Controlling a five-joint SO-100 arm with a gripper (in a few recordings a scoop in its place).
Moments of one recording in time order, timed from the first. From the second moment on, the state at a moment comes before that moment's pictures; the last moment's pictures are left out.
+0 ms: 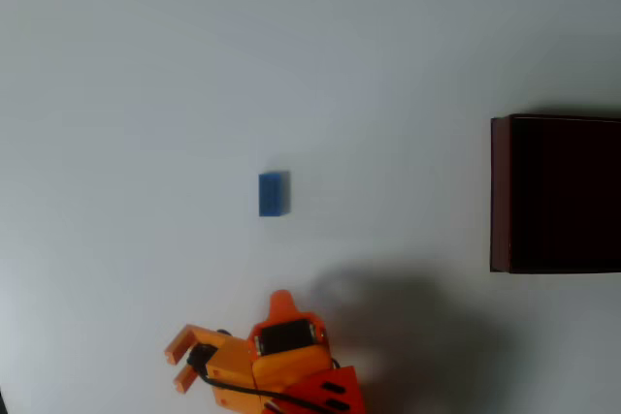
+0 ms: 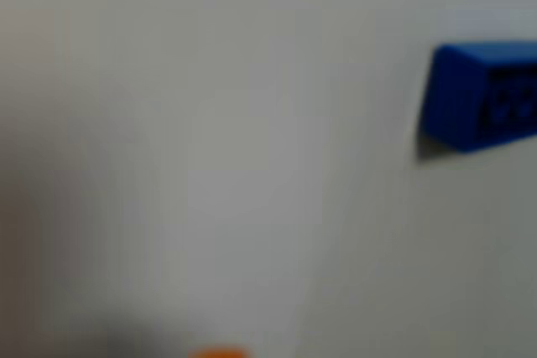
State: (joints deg) arm -13.5 191.9 172.1 76.3 -1.7
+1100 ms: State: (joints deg) arm -7.8 191.6 172.5 77.9 59.6
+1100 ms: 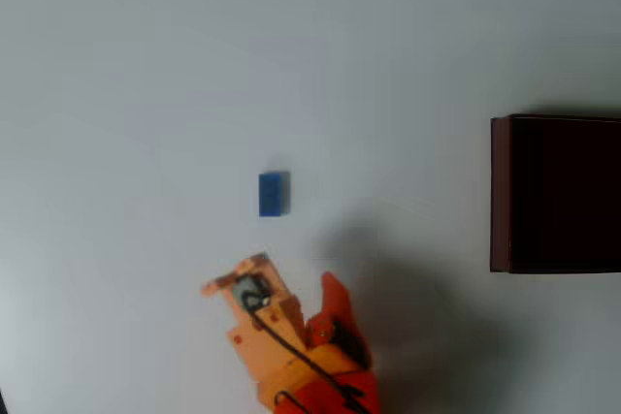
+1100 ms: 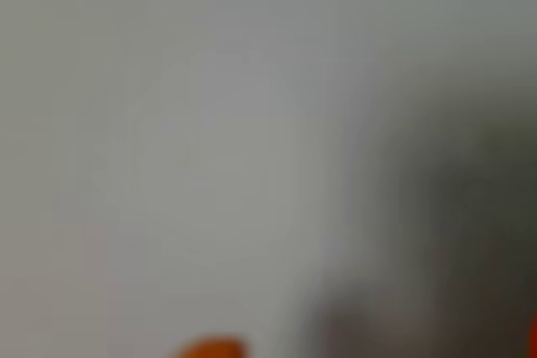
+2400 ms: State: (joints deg) arm -16.7 122.4 146.2 53.0 108.8
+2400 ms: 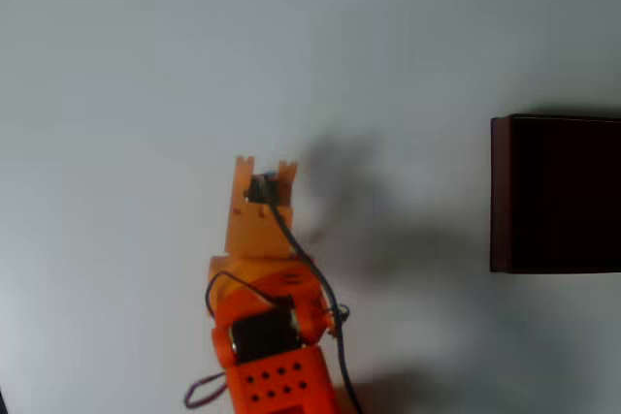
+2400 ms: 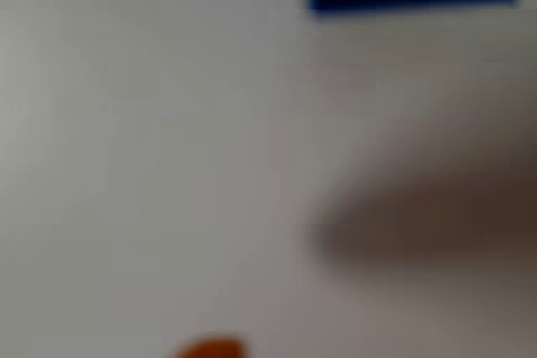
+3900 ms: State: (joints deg) arm -7.6 100.0 129.3 49.9 93.9
